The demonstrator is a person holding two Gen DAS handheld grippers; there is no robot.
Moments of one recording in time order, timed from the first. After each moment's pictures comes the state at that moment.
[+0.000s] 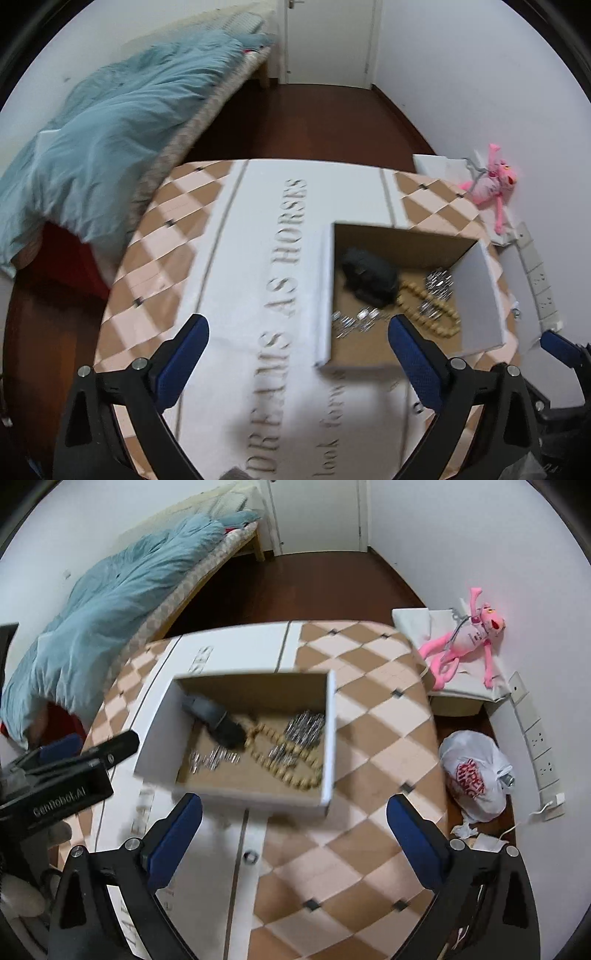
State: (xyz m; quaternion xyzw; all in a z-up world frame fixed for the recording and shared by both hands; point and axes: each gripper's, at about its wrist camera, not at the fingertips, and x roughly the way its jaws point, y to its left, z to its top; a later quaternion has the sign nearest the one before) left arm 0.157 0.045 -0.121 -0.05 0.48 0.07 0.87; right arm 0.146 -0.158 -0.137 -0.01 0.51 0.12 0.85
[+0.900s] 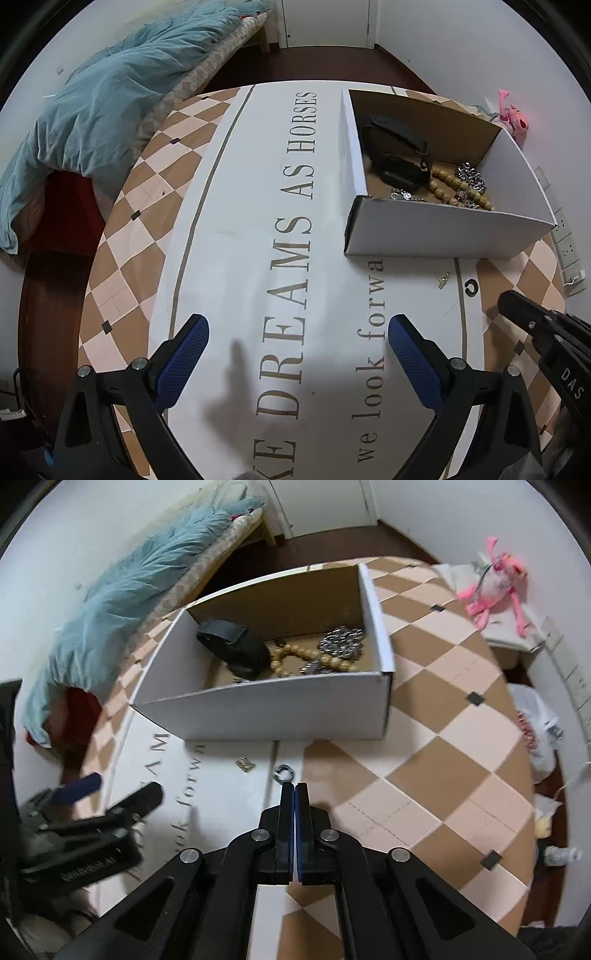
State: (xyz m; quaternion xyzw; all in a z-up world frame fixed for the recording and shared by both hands) left arm 0.114 0.038 -0.185 -0.02 0.54 0.07 0.84; right arm 0.120 -0.155 -0.211 0.07 0.54 0.16 0.82
